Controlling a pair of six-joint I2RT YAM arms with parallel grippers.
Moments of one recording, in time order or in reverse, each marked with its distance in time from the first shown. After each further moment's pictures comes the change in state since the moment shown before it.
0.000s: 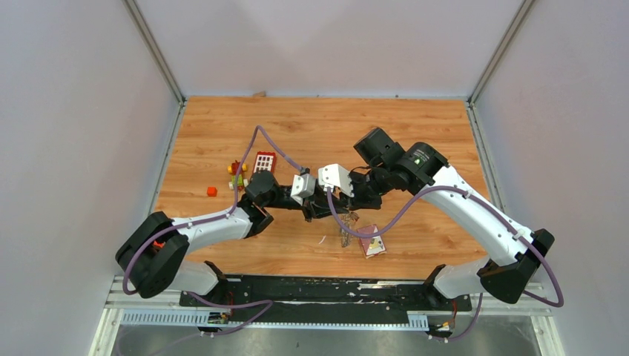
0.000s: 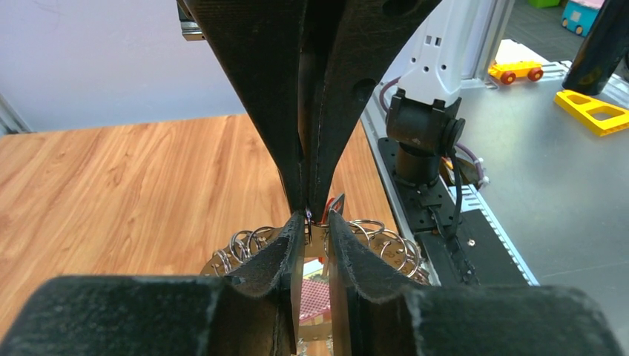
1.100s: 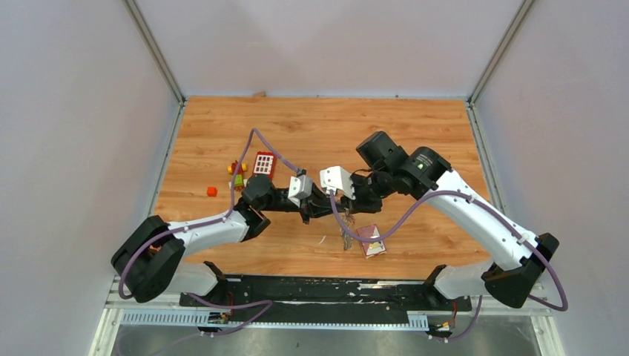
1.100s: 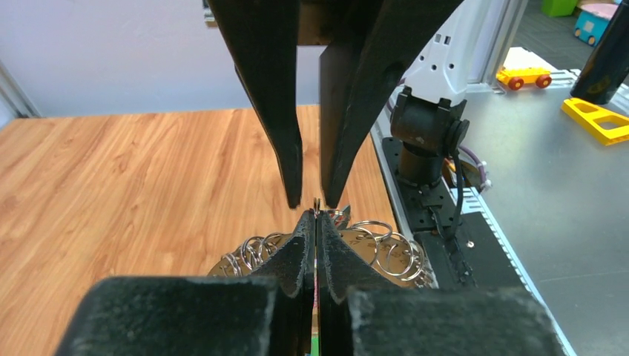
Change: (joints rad) left arm 0.002 -0.031 -0.031 -0.003 -0.041 -0.007; right arm 0.002 -0.024 -0.038 0.038 -0.010 0.008
